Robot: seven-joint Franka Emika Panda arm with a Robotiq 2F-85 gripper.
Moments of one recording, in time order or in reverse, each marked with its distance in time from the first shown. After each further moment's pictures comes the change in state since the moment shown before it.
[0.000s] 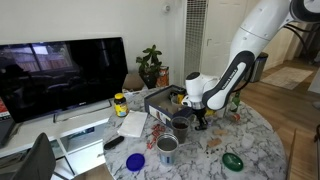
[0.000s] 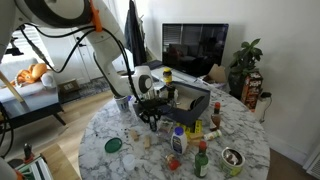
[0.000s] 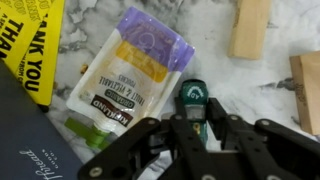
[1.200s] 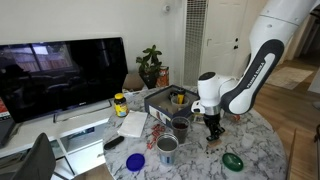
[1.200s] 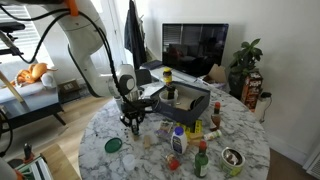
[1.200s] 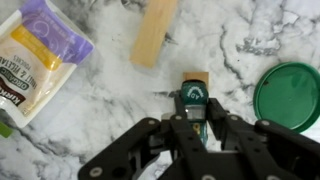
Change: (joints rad) arm -0.028 -0.198 0.100 -0.303 0.029 0.069 -0.158
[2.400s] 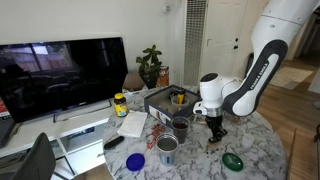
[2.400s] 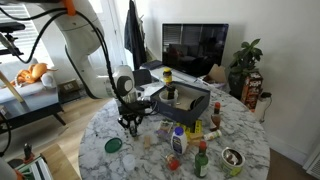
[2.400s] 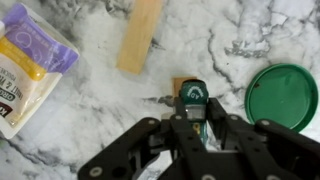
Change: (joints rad) arm 0.019 -0.011 -0.014 -0.032 -0.002 0.014 0.044
